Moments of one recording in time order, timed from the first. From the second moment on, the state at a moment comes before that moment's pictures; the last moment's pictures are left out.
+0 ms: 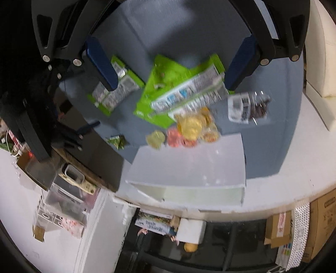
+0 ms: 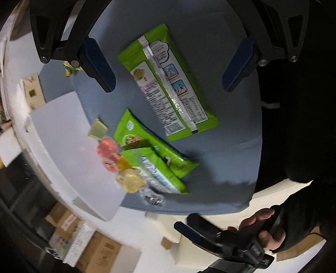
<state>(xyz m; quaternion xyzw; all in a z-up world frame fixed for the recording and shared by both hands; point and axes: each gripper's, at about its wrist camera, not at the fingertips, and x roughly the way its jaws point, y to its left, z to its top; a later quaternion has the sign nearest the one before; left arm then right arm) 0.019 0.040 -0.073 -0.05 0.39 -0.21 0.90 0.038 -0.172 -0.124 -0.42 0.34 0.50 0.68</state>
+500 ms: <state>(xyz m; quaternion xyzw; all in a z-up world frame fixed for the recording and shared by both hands) 0.014 0.041 -0.089 -0.07 0.40 -0.22 0.89 0.073 -0.140 -0.158 -0.47 0.40 0.54 0.58</state>
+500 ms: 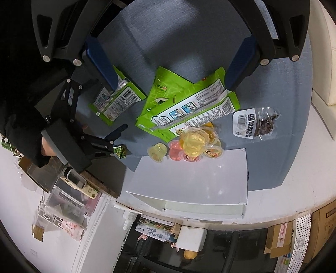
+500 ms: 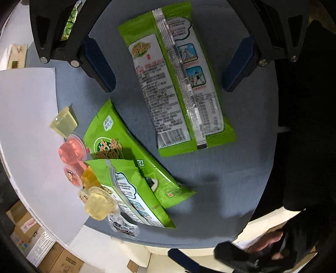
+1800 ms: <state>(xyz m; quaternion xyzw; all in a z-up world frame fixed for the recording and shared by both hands) 0.123 0.007 -0.138 0.13 0.51 -0.36 0.77 0.048 -0.251 -0.084 -0.18 0.37 0.56 0.72</state>
